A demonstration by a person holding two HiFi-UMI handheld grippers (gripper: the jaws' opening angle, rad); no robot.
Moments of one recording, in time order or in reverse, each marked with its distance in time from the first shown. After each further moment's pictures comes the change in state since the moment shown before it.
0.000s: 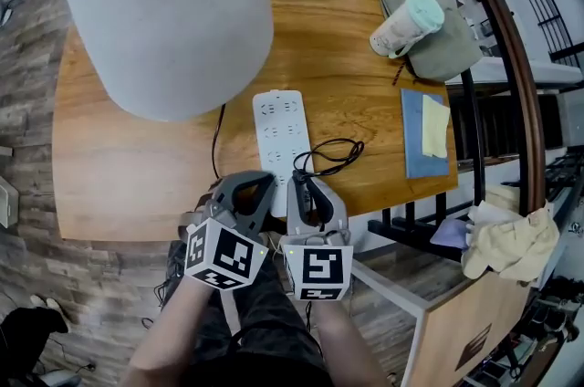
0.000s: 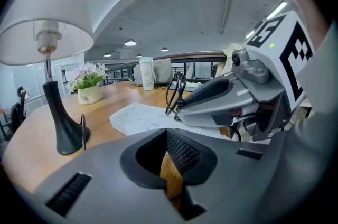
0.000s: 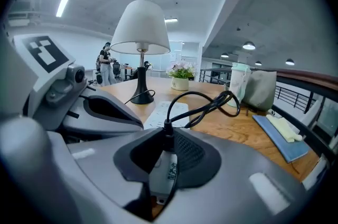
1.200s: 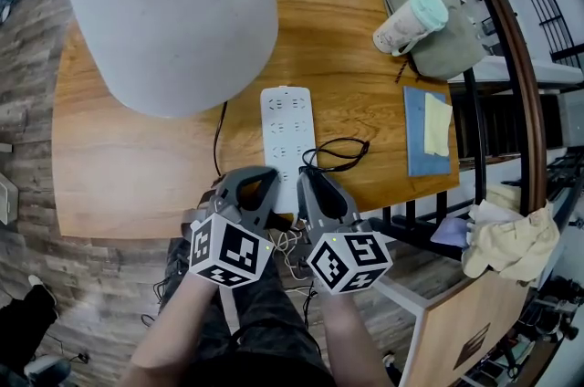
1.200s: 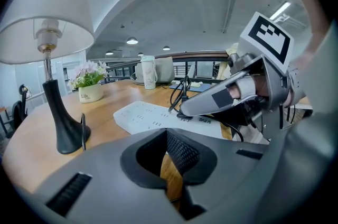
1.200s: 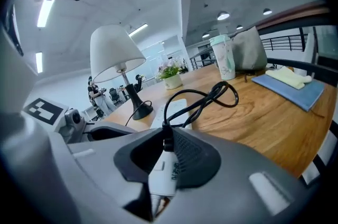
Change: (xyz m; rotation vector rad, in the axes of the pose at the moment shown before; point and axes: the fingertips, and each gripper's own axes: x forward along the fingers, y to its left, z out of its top) left arm 0.003 0.001 0.001 -0.018 0.020 0.011; right arm -0.002 -0.019 -0.003 0.431 0.008 0.109
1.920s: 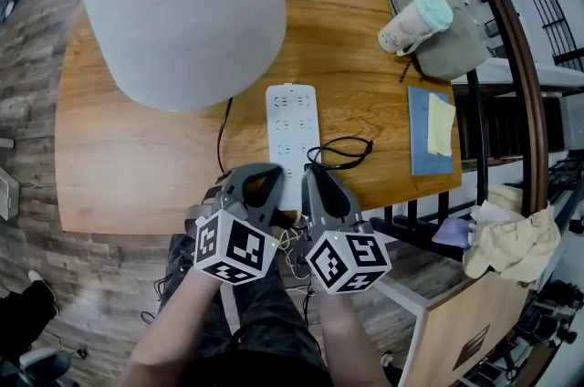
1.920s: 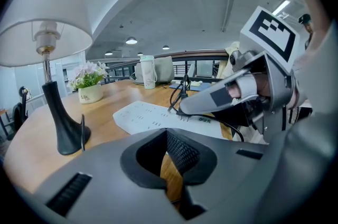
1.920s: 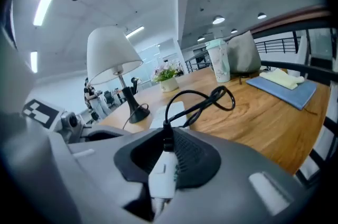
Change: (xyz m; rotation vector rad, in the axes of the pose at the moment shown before) left arm 0.000 -0.001 0.000 0.012 0.006 0.003; right arm -0.003 0.002 0.006 0.037 -0.055 -0.035
